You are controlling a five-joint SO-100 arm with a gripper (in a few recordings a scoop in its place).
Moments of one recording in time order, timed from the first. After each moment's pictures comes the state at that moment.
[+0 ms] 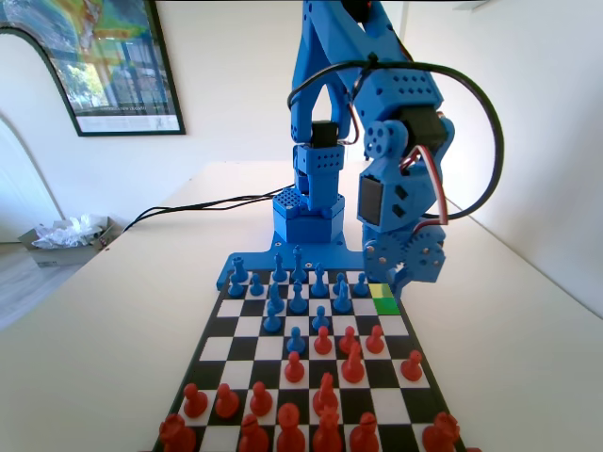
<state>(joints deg) -25.8 83.1 126.2 41.1 -56.8</state>
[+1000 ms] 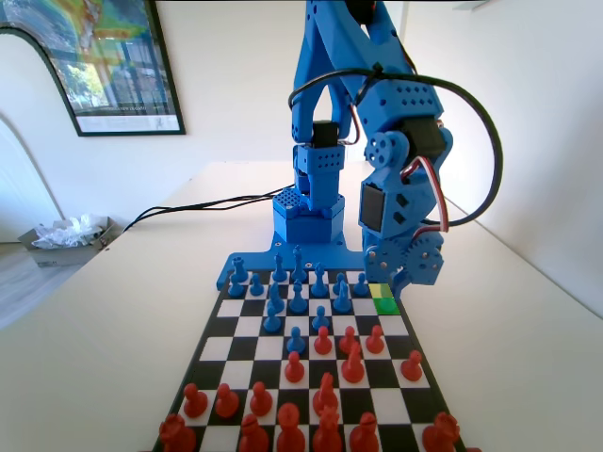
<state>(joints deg) -25.3 82.2 127.5 39.3 -57.2</state>
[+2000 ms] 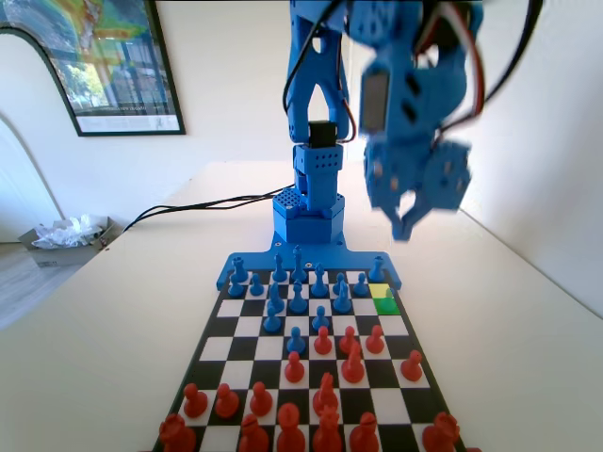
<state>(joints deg) -14.2 112.9 102.9 85.7 -76.6</state>
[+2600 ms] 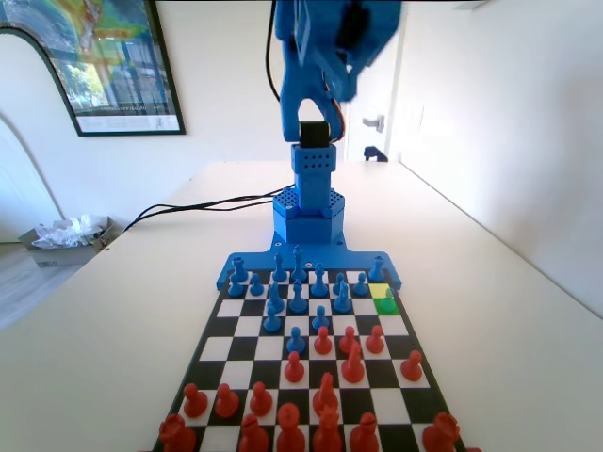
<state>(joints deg) -4.3 151.9 111.9 97.6 -97.6</state>
